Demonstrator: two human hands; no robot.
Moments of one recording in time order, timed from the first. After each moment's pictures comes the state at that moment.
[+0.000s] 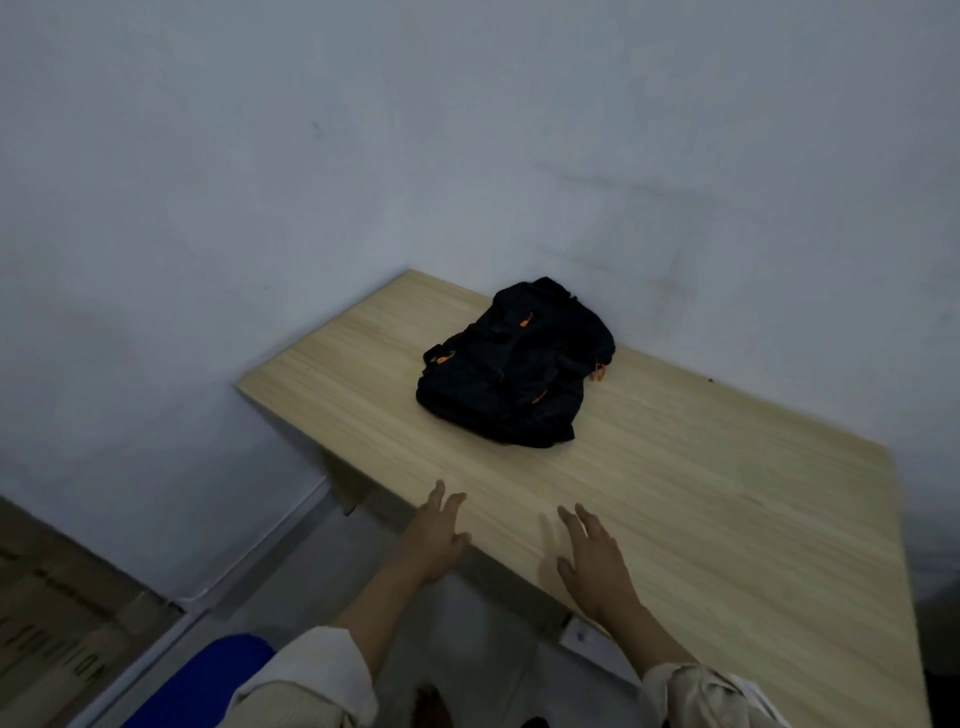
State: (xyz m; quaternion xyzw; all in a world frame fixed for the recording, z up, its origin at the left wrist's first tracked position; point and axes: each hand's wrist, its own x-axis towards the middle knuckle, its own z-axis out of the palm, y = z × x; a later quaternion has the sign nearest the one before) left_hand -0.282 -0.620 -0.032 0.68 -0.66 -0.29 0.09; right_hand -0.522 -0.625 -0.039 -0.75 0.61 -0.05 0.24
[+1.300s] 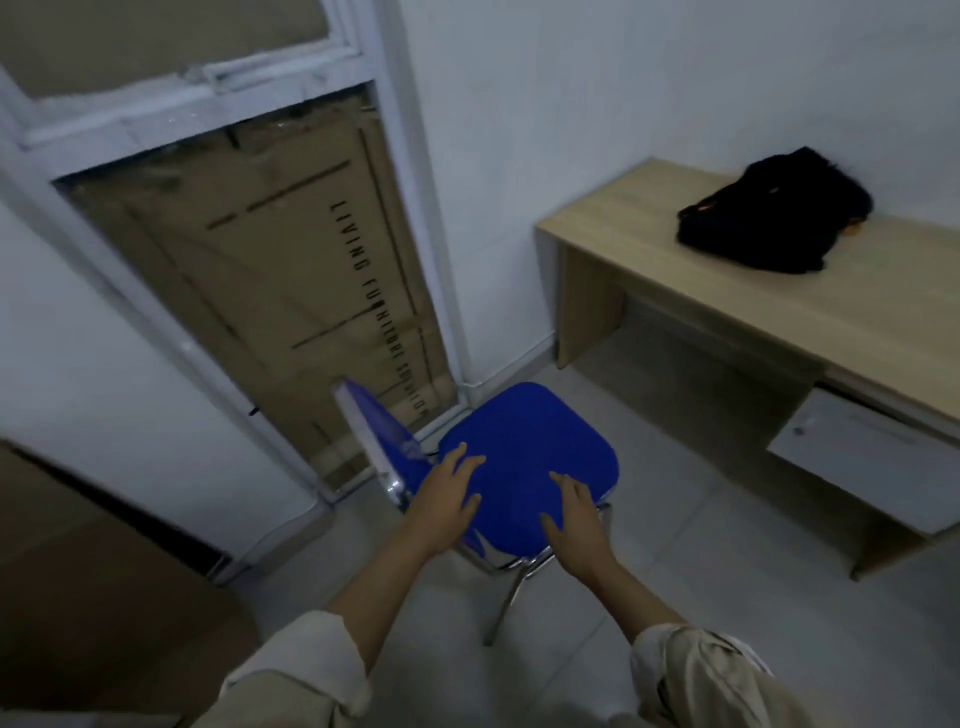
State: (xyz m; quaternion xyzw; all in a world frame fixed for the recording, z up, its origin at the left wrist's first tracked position) left_hand -0.055 0.018 0.002 0.76 -0.59 -0.20 0.16; right_hand -0.244 -0.053 -0.033 -0.75 0.48 -0.14 0.44
